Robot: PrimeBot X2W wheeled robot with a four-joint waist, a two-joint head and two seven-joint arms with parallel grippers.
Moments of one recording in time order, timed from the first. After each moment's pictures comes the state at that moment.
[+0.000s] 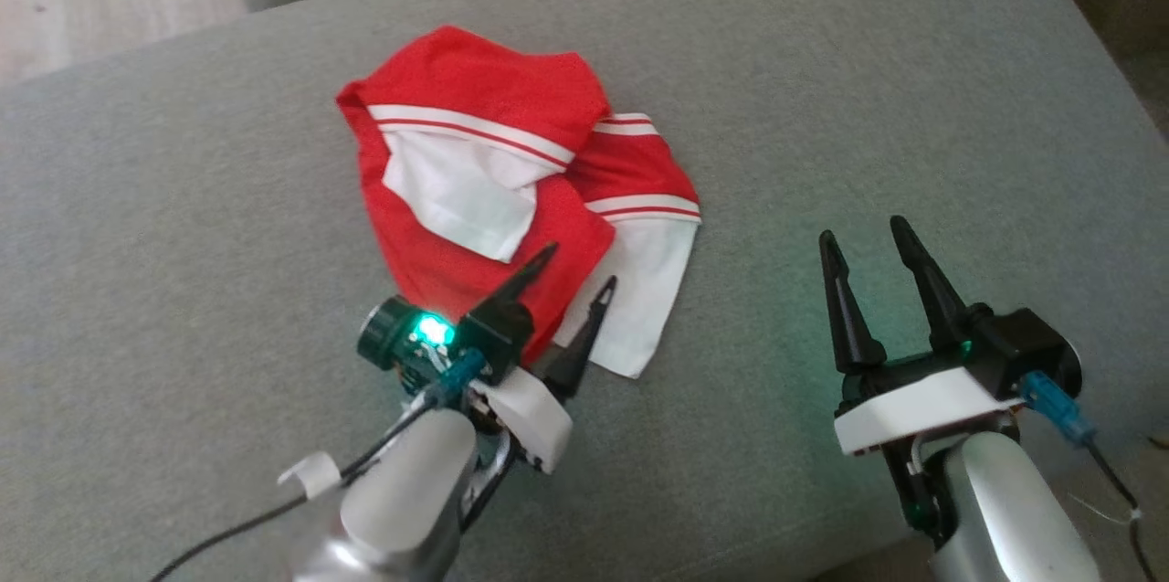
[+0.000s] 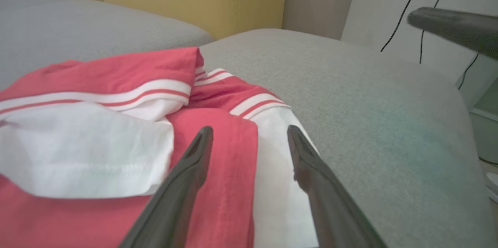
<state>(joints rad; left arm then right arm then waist) -0.48 0.05 -0.68 0.62 -0.23 -0.09 -0.18 -0.17 -0.06 0.15 0.30 0.13 0.13 -0.25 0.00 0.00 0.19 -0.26</state>
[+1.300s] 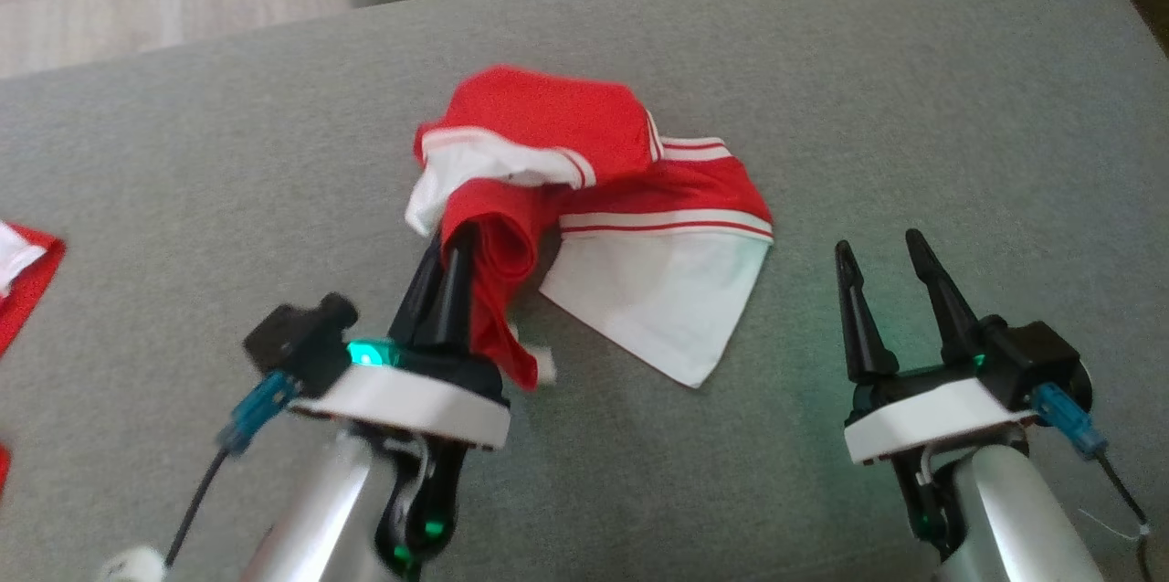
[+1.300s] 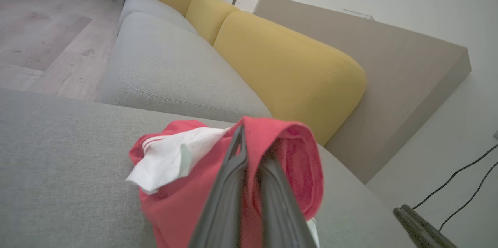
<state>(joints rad) -0.26 0.11 -0.46 0.12 -0.64 -0.01 -0.12 -0.15 -0.05 0.12 0.30 0.14 0.13 -0.25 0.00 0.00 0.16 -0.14</state>
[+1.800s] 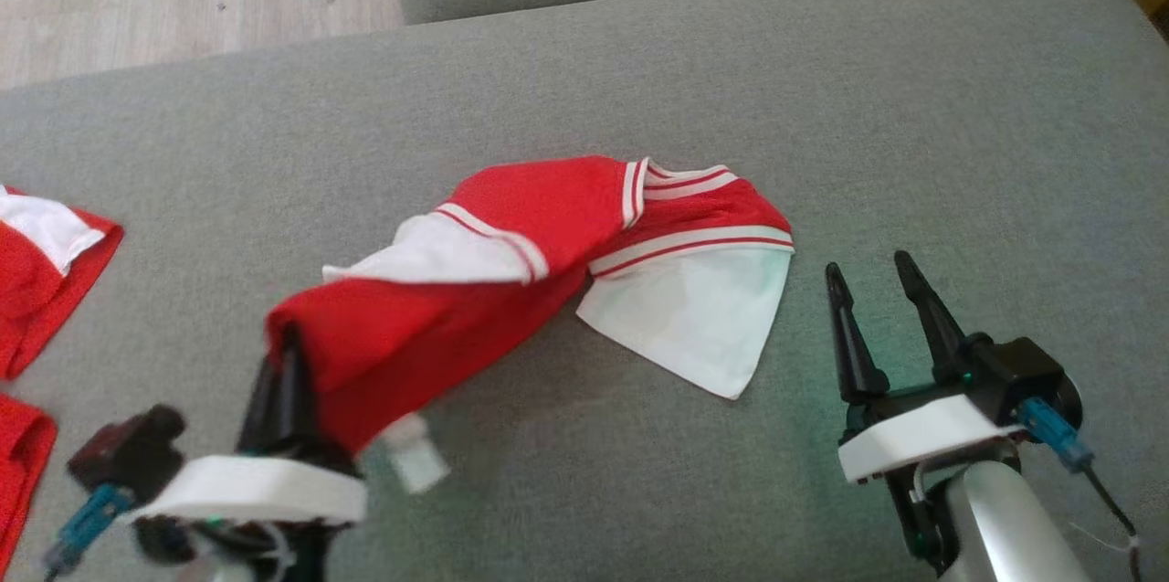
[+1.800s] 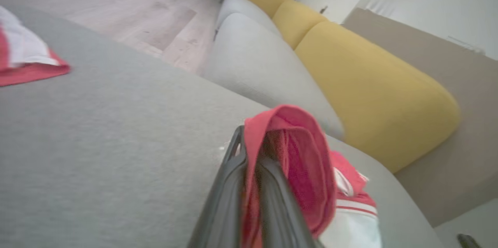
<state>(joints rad) 0.03 0.22 -0.26 -0.12 -0.79 0.13 -0.03 -0.13 -0.05 0.13 0.32 0.13 0.13 -0.25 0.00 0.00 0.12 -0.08</state>
